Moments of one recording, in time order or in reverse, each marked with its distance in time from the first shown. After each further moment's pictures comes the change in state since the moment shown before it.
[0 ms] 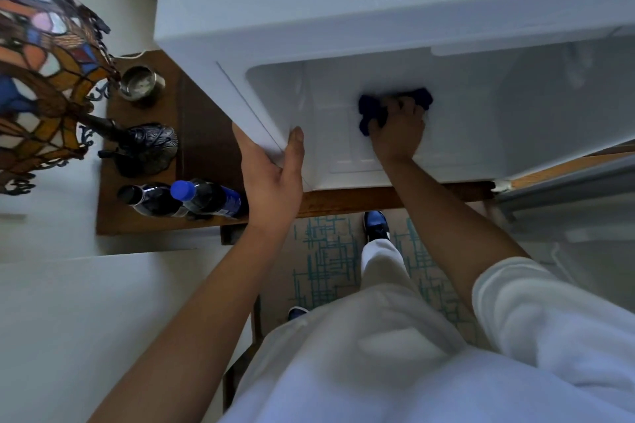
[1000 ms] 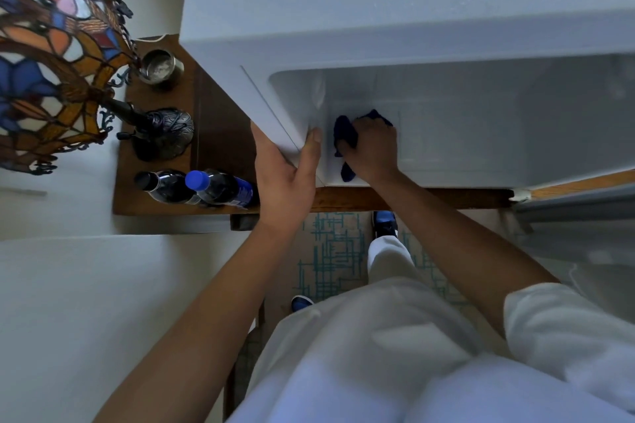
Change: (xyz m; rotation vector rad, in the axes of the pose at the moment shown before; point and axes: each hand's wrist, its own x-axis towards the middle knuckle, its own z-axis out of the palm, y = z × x) left_hand 0.002 -0.003 -0.003 0.022 -0.022 -0.035; right_hand -0.038 -0.062 -0.011 0.176 -0.335 -0.297
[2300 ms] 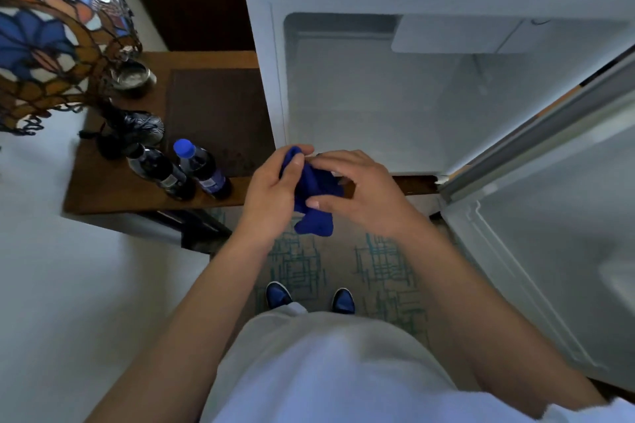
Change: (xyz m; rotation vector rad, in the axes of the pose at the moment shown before) left_hand -0.100 0.035 -0.053 -0.132 -0.354 -0.233; right_hand -0.187 -0.115 -0.157 0.223 -0.218 -0.209
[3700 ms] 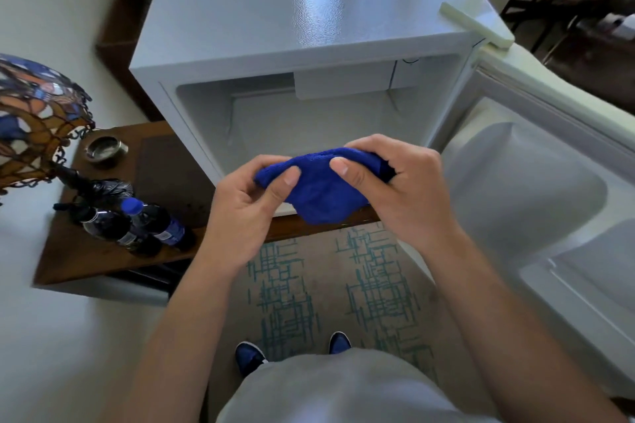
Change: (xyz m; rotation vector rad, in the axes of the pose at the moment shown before) left_hand -0.037 0.088 0.081 -0.027 -0.186 0.381; right_hand -0.080 -0.016 -0.136 0.008 0.599 -0.151
